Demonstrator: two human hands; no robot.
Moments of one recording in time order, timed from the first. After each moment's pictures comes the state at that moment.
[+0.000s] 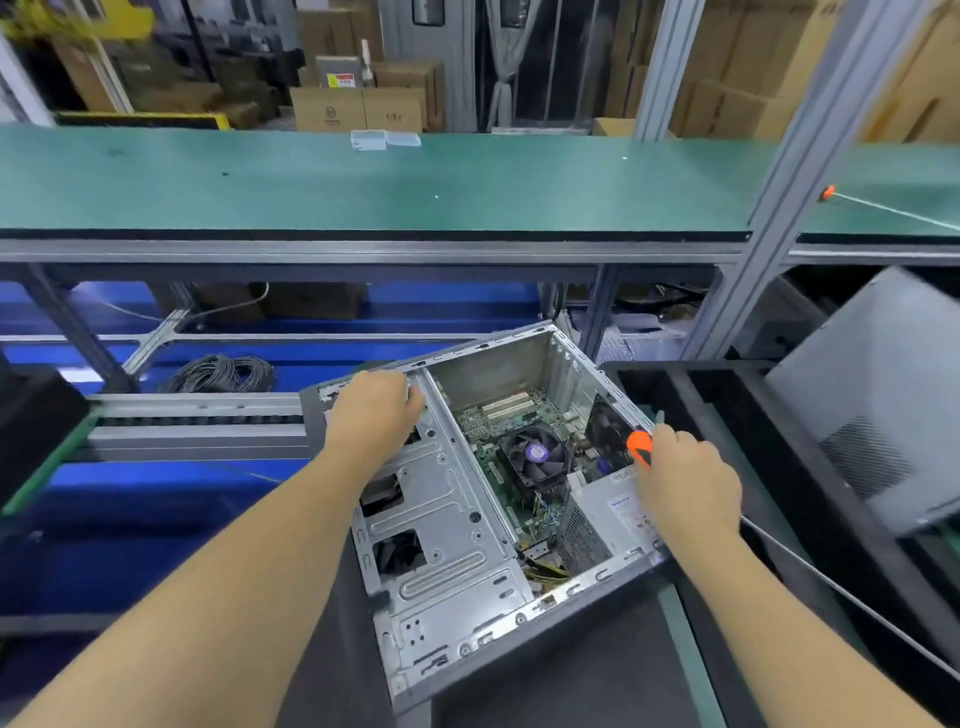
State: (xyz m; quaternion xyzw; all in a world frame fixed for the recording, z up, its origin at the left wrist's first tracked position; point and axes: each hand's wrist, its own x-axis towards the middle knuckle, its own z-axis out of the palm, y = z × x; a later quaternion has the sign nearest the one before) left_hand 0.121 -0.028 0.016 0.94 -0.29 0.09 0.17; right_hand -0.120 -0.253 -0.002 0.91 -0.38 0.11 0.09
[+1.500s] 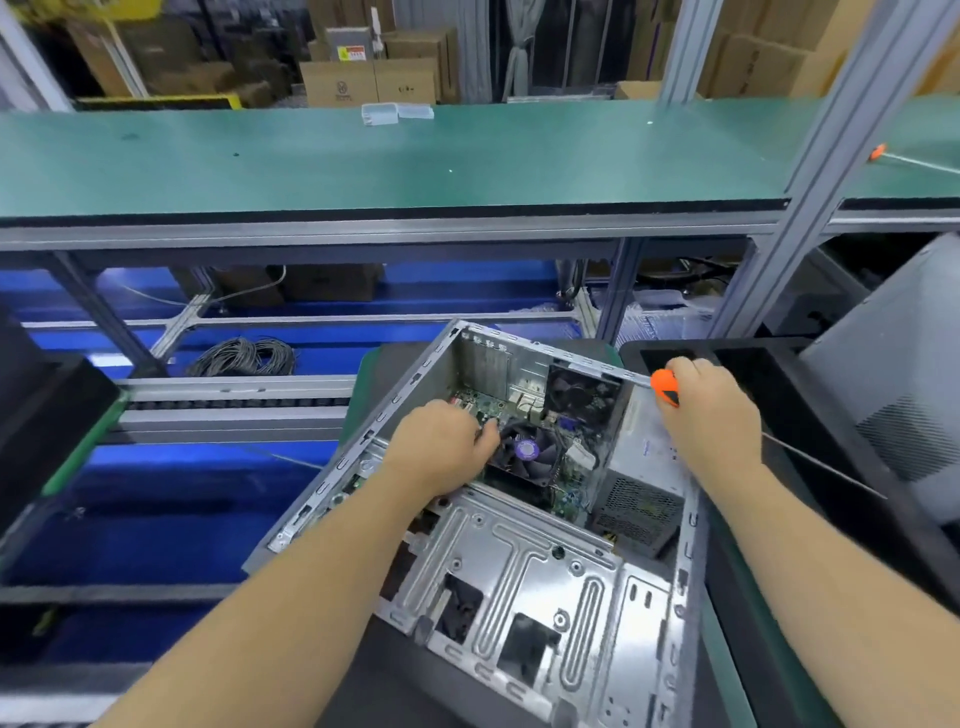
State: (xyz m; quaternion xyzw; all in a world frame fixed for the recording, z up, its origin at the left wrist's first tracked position) left_hand 0.076 -0.044 -0.005 0.89 -0.44 0.04 0.08; right_hand -0.085 -0.300 -0.002 0.92 -0.30 0.25 0.01
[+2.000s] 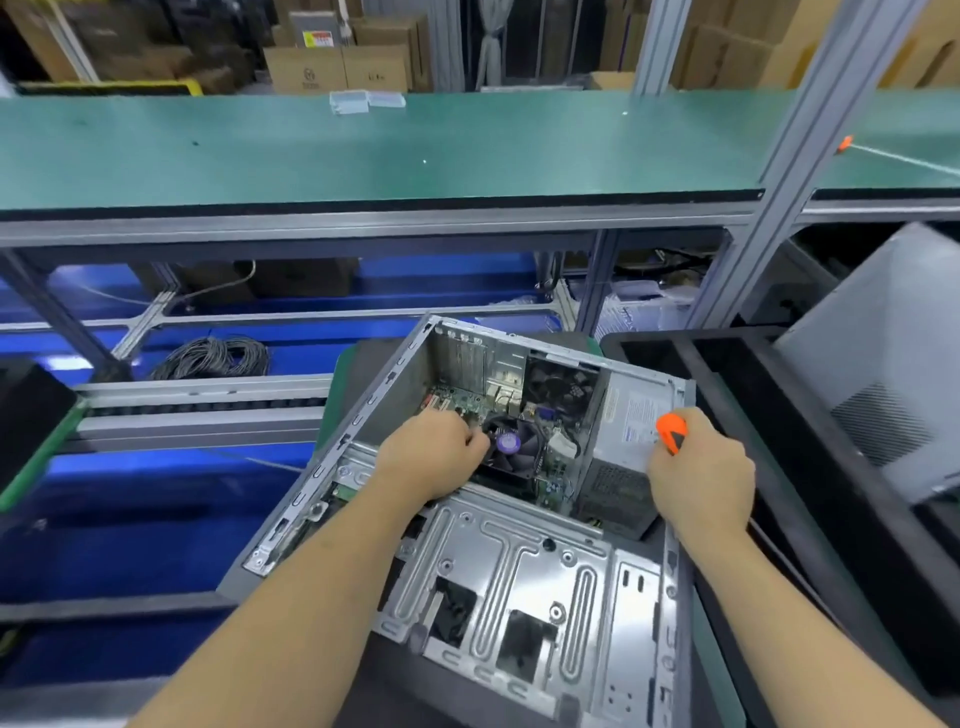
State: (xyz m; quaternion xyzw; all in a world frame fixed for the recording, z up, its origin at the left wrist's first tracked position) left_hand 0.075 -0.056 -0.022 0.91 -0.36 -0.05 0.16; right_hand -0.122 -0.246 -0.010 0.85 -0.46 0.24 -0.13
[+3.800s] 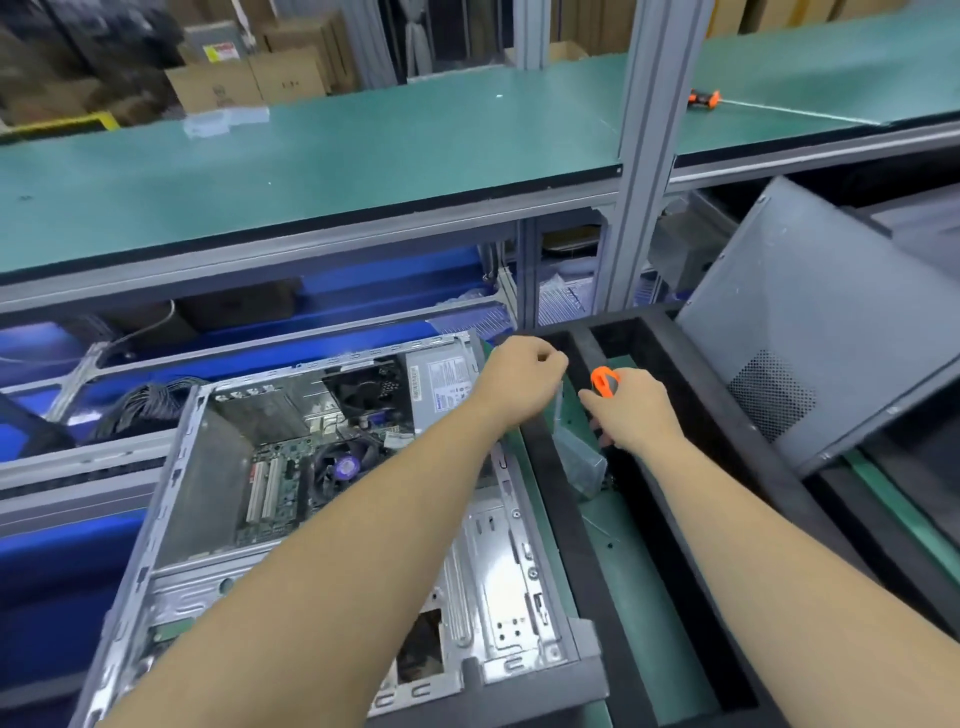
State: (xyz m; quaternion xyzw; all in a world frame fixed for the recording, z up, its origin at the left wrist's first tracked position) left_hand -0.016 -0.324 0.024 0.82 -0.37 -0.20 0.38; right_hand -0.136 -0.419 -0.014 0.80 -0.44 0.14 -0.37
